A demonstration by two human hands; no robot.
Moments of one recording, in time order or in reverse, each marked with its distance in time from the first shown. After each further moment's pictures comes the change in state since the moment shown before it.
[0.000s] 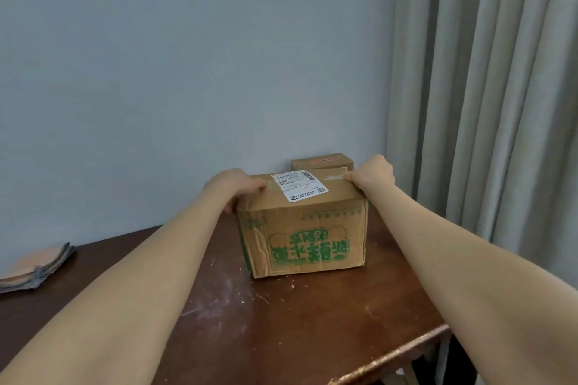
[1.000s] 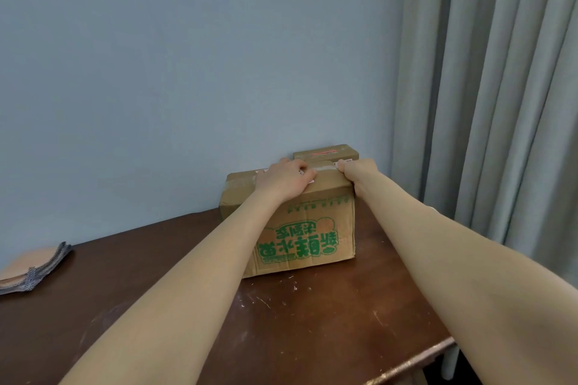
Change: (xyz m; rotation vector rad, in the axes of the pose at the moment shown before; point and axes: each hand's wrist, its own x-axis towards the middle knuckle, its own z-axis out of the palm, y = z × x) left_hand -0.001 0.060 0.049 0.119 0.162 0.434; right_hand 0.030 -0.003 0.047 0.459 -0.149 0.208
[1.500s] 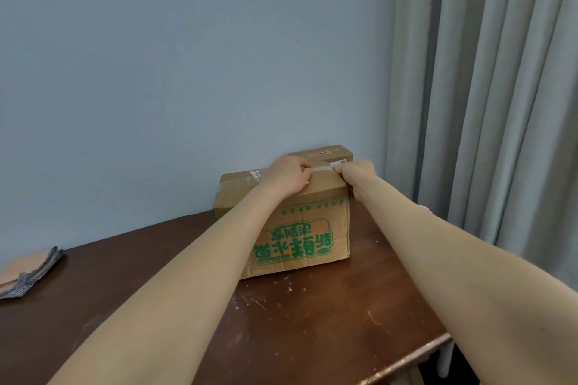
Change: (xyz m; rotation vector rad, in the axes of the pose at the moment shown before) left_hand 0.004 0.015 -0.004 -0.126 0.022 0.078; right_hand 0.008 0.007 -0.008 0.026 -0.046 0.009
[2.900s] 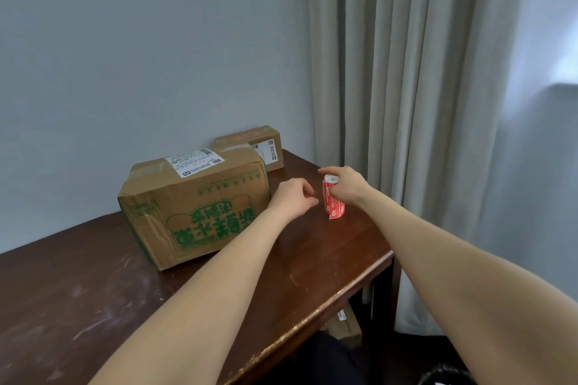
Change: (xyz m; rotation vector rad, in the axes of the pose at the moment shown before) left_hand -0.031 0.098 0.128 -0.262 -0.182 0.091; right_hand -0.019 0.080 -0.136 -0.777 -0.031 -0.299
